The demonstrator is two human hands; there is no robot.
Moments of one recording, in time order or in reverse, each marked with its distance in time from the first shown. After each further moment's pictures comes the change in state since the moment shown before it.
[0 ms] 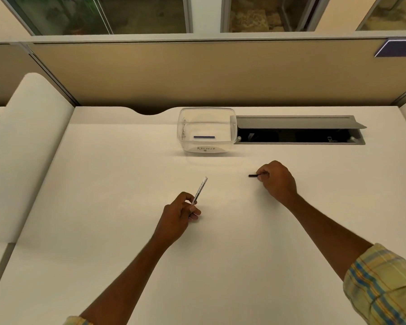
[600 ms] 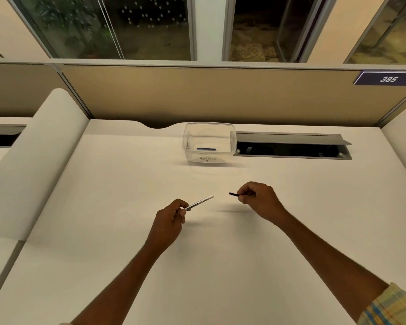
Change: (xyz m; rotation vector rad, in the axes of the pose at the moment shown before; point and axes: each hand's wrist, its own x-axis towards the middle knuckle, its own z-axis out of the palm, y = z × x) left_hand -0.036 0.007 -0.026 0.150 0.136 0.144; right_hand -0.082 -0.067 -0.021 0.387 -0.174 -0.034
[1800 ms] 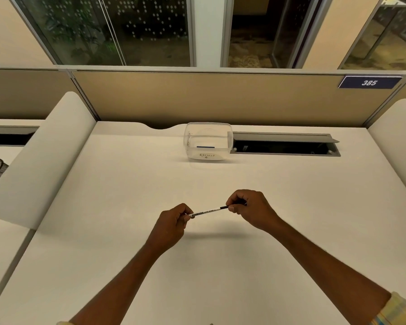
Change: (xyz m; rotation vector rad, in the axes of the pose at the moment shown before) left_hand -0.051 0.006 -0.002 0.104 -0.101 0.091; right_hand -0.086 -0.026 0.011 0.025 -0.106 -0.118
